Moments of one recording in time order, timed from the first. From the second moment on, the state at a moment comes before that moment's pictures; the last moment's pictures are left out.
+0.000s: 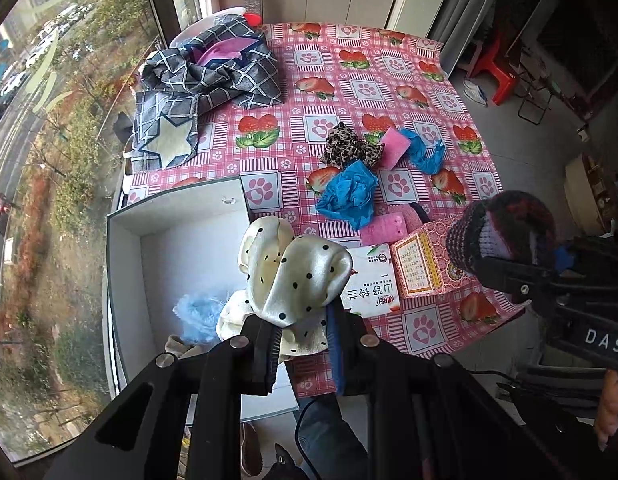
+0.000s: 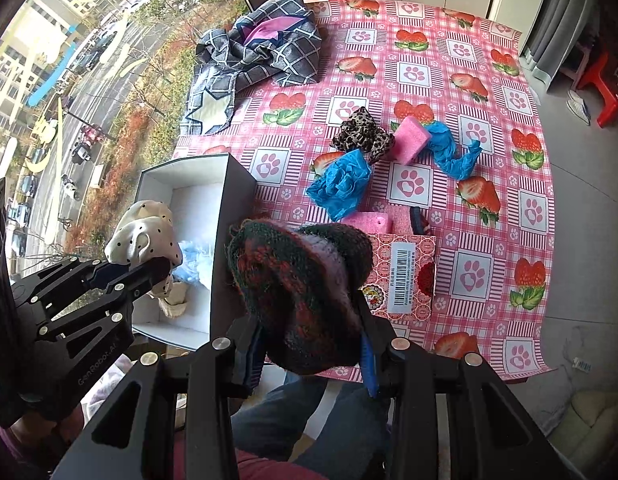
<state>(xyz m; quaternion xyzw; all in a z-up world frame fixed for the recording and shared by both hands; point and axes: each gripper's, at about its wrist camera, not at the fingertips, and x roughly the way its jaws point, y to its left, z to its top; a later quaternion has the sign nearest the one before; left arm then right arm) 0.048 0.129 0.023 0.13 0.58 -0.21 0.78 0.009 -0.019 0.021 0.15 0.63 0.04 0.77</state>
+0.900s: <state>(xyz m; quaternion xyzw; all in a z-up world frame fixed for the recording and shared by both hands) 0.055 0.199 0.023 0.07 0.59 -0.15 0.79 0.036 0.057 0.021 0.08 0.64 0.11 0.76</state>
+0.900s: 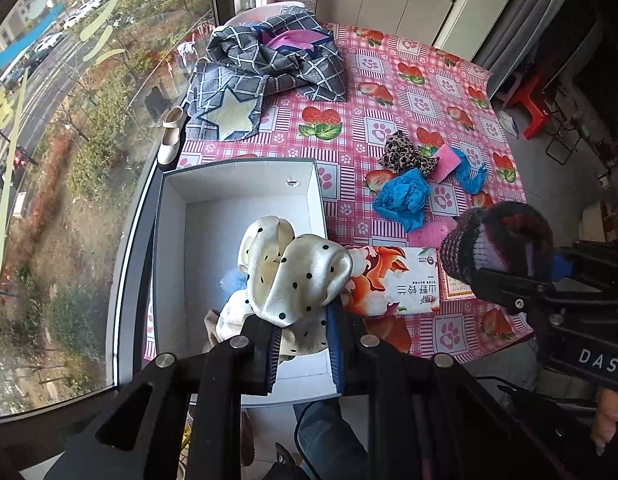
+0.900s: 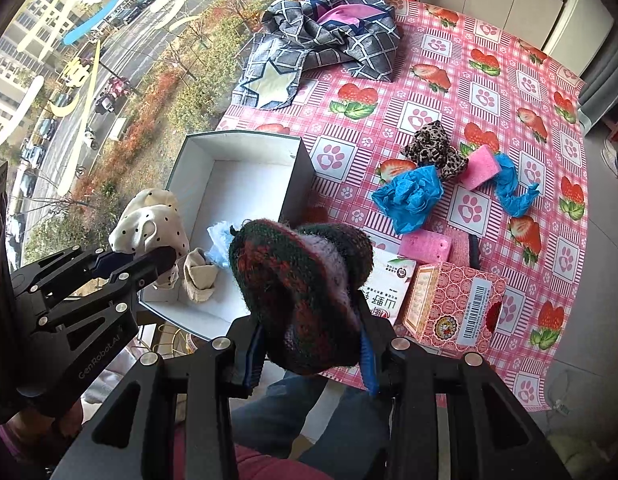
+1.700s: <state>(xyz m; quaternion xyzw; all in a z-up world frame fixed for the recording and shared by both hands) 0.063 0.242 0.019 0.04 0.60 -0.11 0.79 0.061 0.109 0.020 0.03 0.64 0.16 0.75</state>
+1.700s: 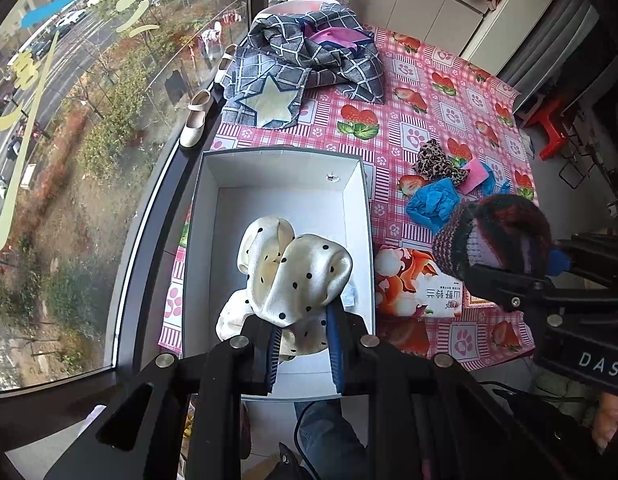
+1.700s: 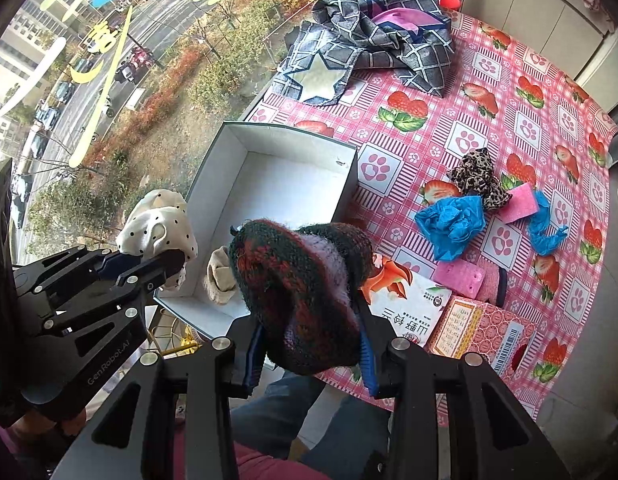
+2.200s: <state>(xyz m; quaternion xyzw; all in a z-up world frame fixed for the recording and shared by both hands) 0.088 0.266 -0.007 0.02 0.61 -0.07 0.79 0.083 0.132 0.008 0.01 0.65 0.18 0.74</state>
